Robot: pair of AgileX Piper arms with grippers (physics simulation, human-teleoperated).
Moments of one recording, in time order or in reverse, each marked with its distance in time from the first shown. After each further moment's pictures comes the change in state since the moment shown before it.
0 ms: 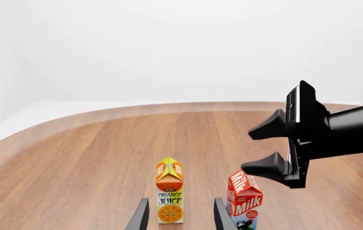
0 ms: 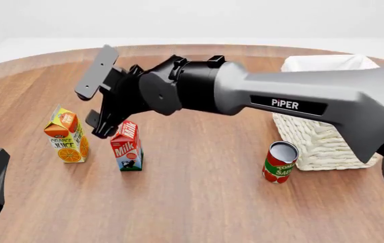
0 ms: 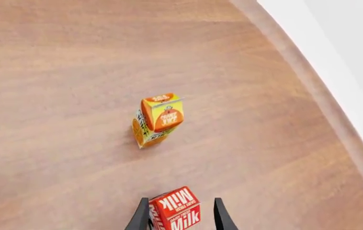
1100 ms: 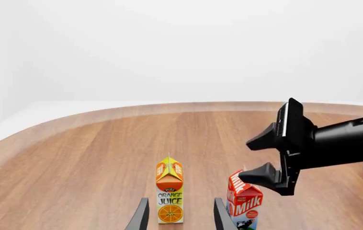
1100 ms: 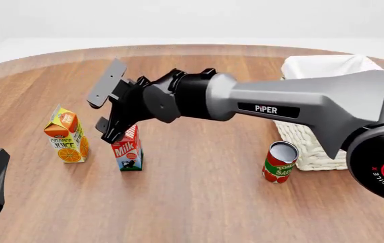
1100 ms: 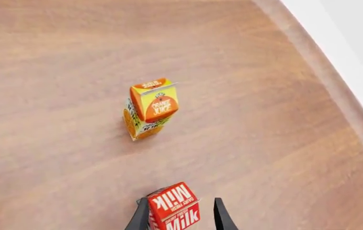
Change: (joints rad) left arm 0.000 0.000 0.000 0.000 0.000; right arm -0.032 0.071 0.002 -0.036 0.019
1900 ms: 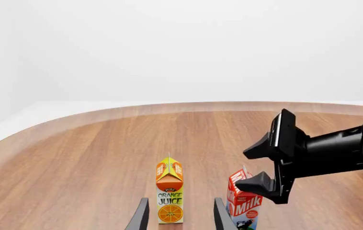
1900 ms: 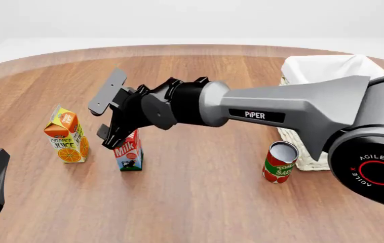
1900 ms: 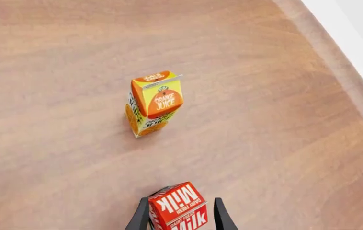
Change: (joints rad) left arm 0.000 0.000 0.000 0.000 0.000; right arm 0.000 0.044 -0.006 -0.011 0.019
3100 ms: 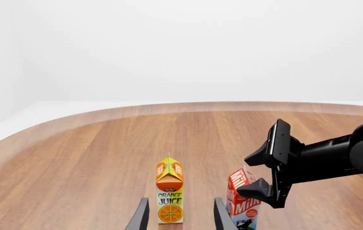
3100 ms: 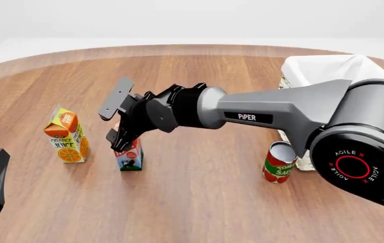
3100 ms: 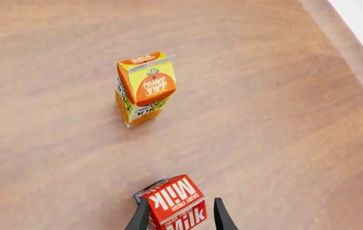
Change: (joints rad) left arm 0.000 0.000 0.000 0.000 0.000; right arm -0.030 0.053 -0.008 0.001 -0.014
